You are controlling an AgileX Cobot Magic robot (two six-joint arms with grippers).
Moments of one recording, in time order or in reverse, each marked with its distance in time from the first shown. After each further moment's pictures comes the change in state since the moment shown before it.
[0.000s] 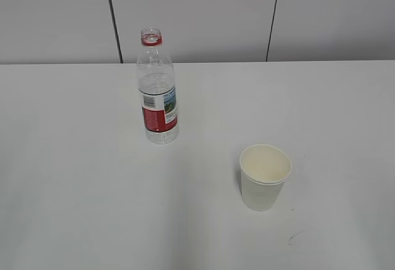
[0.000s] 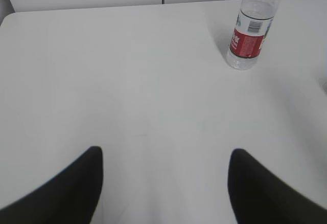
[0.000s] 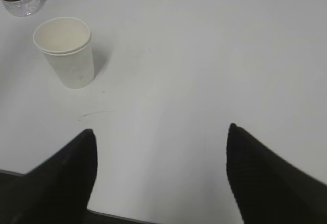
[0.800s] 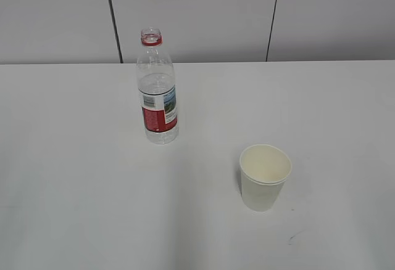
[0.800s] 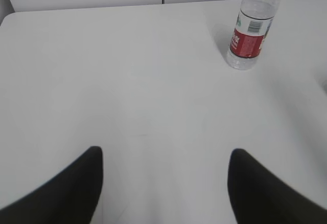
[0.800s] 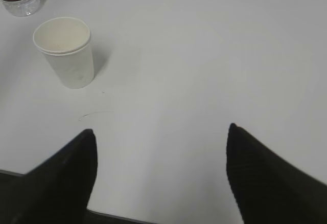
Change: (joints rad) left arm 0.000 0.000 0.000 0.000 0.000 0.000; right arm 0.000 0.000 0.000 0.000 0.000 0.000
